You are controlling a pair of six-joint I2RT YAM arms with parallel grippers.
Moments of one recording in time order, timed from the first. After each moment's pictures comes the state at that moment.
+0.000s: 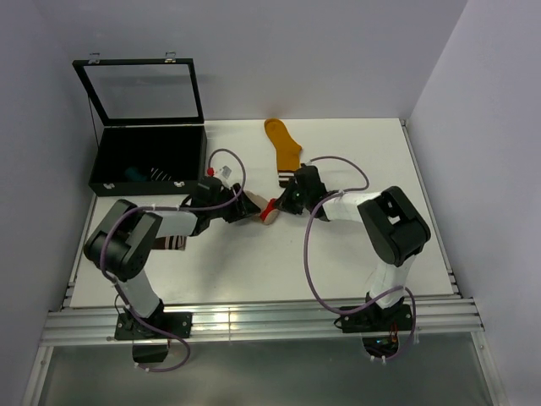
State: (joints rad) left arm -0.49 1.77 0.74 0.45 0.37 -0.87; right arm 0.50 1.82 0.89 0.21 -0.17 0.90
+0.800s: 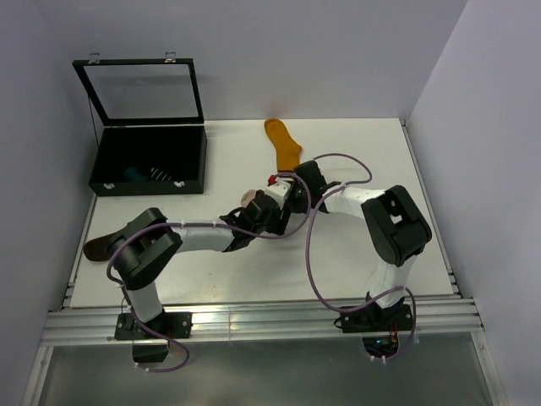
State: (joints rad) left arm -0.92 1.76 0.91 0.31 -0.24 -0.26; right arm 0.48 1.81 1.00 -0.08 -0.09 0.87
